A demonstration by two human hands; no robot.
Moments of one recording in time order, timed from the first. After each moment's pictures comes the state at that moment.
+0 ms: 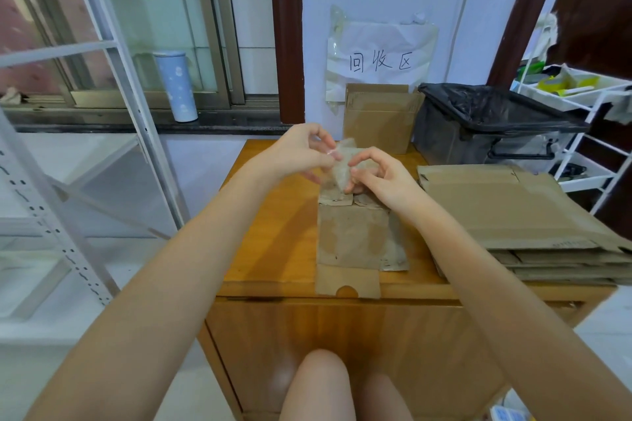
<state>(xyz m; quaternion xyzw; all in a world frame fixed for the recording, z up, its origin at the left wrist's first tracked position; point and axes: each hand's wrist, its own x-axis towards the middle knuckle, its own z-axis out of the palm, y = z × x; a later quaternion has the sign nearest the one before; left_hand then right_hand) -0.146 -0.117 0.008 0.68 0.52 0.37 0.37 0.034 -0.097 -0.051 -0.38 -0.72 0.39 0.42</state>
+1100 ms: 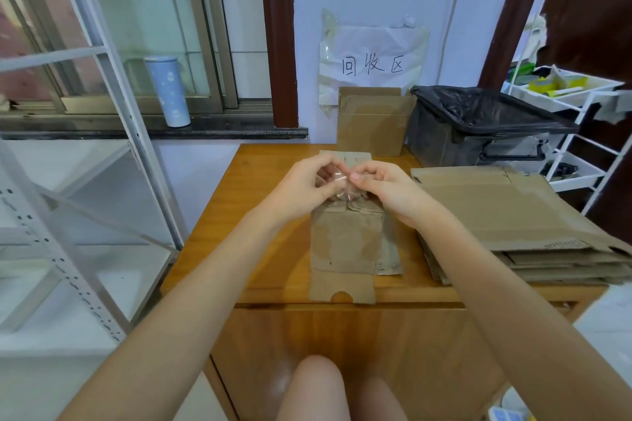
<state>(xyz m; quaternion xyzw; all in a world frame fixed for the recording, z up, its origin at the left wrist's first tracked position) -0.132 -0.111 -0.045 0.77 0.43 0.40 0.23 0.048 -0.094 -0.049 -0.39 -0.72 0.44 0.38</state>
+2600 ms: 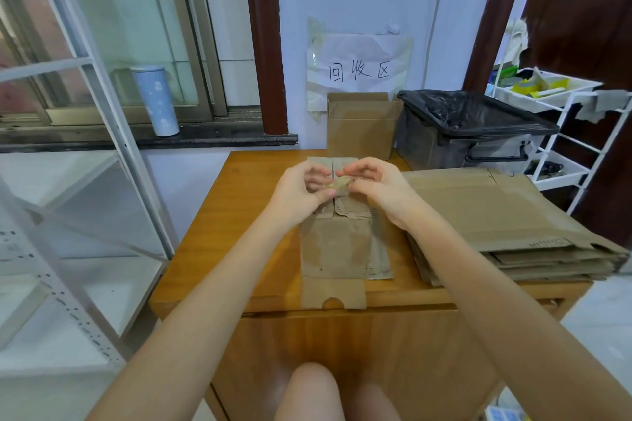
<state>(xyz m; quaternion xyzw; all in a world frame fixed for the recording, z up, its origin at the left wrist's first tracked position) -0.115 -0.109 -0.048 0.67 0.52 0.45 0.29 0.051 -0.086 -0.052 -0.39 -0.65 0.43 0.49</state>
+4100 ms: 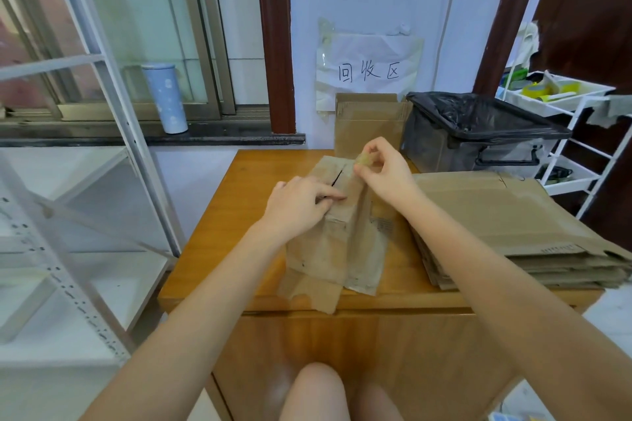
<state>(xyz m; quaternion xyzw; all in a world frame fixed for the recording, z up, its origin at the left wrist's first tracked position) -0.130 -0.122 -0.046 0.79 0.59 0.19 0.04 0.044 -0.066 -0.043 -0.50 -0.71 0.21 0.45</state>
